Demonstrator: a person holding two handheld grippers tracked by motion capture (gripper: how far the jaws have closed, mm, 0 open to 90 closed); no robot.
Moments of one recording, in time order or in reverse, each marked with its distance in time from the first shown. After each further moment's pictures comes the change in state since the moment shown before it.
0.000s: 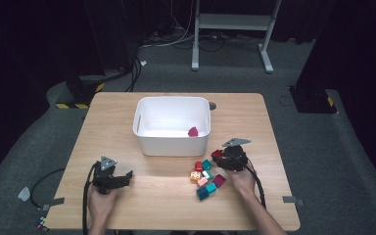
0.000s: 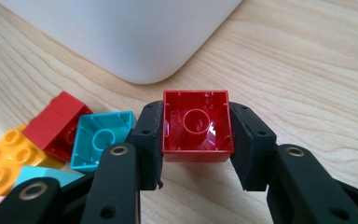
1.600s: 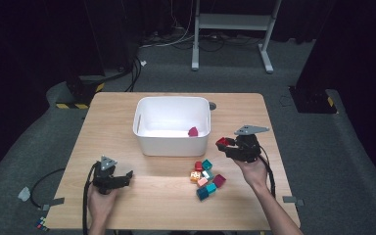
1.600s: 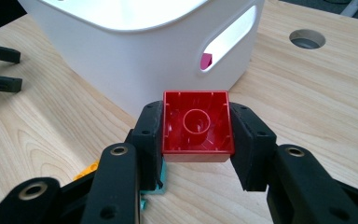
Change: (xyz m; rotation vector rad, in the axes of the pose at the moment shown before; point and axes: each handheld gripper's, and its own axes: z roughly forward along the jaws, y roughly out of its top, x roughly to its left) left arm 0.000 0.000 0.000 0.000 0.000 0.001; right arm -0.004 0.042 -0.067 -0.119 0.080 -0.026
